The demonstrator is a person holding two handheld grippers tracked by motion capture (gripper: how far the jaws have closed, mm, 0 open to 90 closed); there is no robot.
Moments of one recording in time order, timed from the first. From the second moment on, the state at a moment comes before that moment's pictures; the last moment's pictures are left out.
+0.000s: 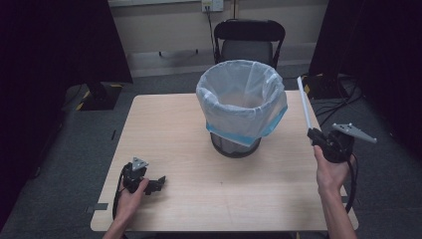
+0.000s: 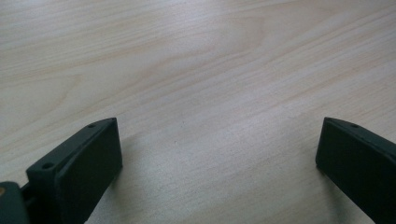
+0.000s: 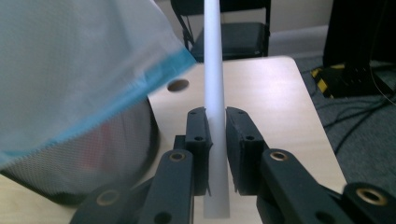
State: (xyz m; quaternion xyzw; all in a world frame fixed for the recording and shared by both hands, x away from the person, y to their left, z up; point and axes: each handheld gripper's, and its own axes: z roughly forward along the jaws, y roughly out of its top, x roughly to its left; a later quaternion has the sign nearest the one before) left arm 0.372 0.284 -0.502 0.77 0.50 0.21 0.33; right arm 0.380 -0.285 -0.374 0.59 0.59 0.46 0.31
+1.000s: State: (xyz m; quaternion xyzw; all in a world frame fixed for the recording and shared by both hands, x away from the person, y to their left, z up) left arm 0.372 0.284 -0.502 0.77 0.50 0.21 0.33; right arm 0.407 -0.237 -0.279 0.46 0.62 0.57 0.29
